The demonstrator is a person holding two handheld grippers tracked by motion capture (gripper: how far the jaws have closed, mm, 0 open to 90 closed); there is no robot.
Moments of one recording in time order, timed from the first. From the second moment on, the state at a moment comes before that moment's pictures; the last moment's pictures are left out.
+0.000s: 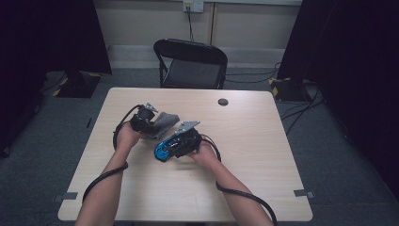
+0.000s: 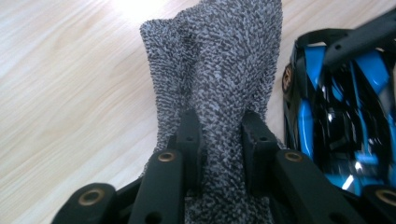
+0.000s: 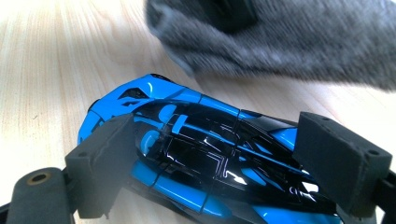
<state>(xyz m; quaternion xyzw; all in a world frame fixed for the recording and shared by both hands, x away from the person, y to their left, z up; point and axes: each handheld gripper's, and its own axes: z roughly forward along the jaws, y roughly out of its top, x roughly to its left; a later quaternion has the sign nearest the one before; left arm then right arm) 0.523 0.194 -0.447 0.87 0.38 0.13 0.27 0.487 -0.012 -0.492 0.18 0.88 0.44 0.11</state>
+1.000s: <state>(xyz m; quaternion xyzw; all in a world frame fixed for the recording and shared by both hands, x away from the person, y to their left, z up) 0.514 0.184 -0.468 0.89 0.35 0.10 0.27 0.488 -0.012 -0.491 0.18 0.88 0.43 0.10</state>
